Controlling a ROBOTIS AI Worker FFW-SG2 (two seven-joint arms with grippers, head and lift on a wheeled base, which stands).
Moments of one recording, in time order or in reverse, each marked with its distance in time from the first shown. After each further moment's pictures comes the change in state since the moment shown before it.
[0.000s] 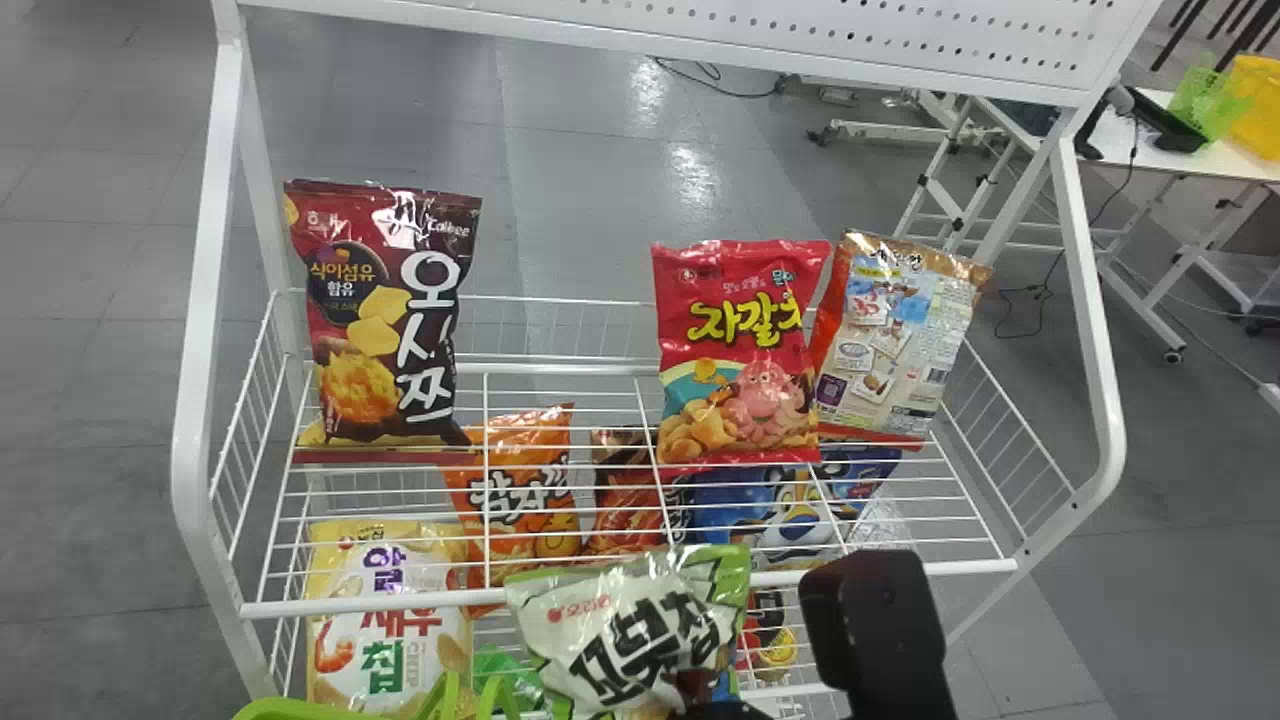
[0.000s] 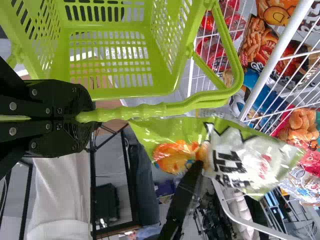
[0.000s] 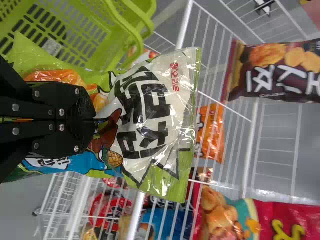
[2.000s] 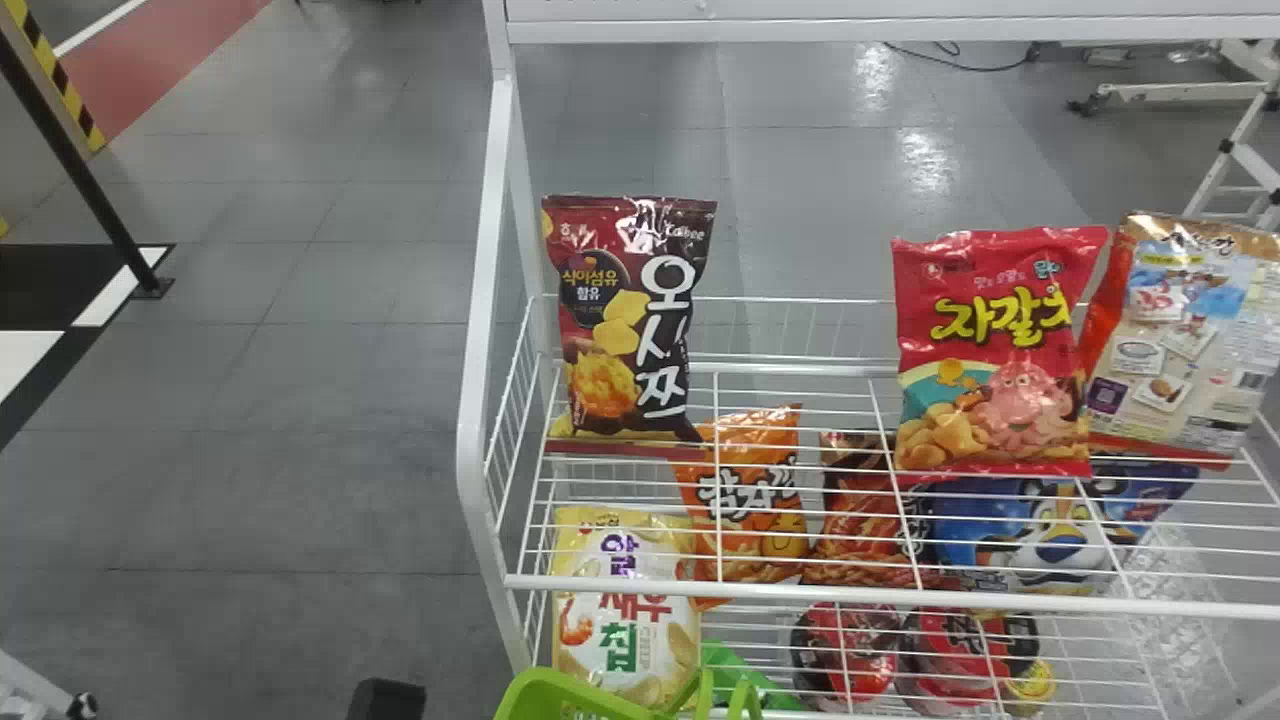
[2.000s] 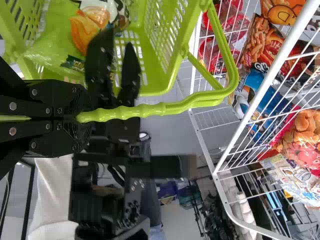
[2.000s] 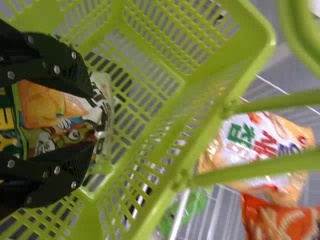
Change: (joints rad) left arm -0.009 -0.008 -0.026 0.012 -0.031 0.000 -0.004; right arm -0.081 -0.010 0.327 0.602 0.211 -0.356 0.177
